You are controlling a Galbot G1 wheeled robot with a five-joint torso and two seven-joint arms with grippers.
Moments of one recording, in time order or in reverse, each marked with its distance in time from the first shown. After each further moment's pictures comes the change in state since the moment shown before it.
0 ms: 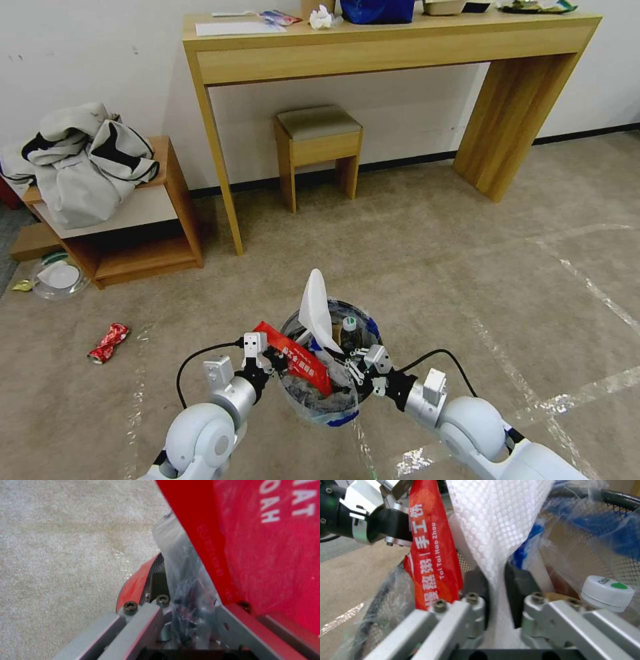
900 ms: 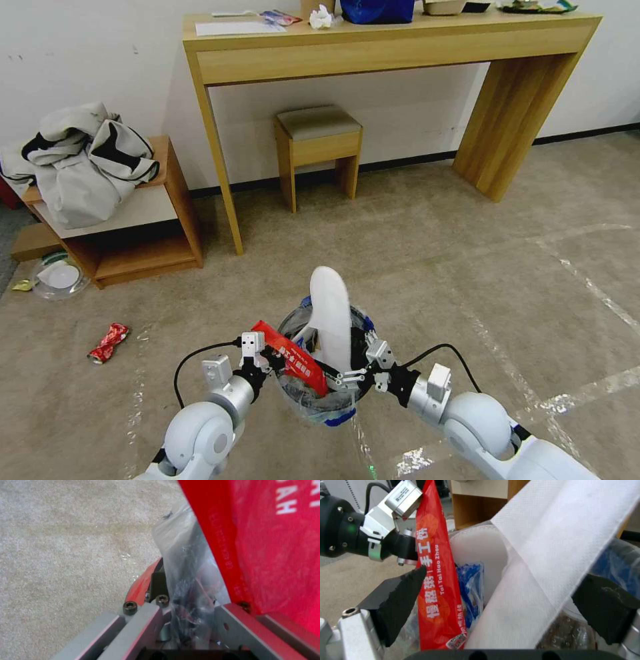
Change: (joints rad) left arm -0.010 0.005 -0.004 0.017 0.007 0.000 -0.004; right arm -0.006 -0.029 0.023 0.057 0.020 -0.018 0.007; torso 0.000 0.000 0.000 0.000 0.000
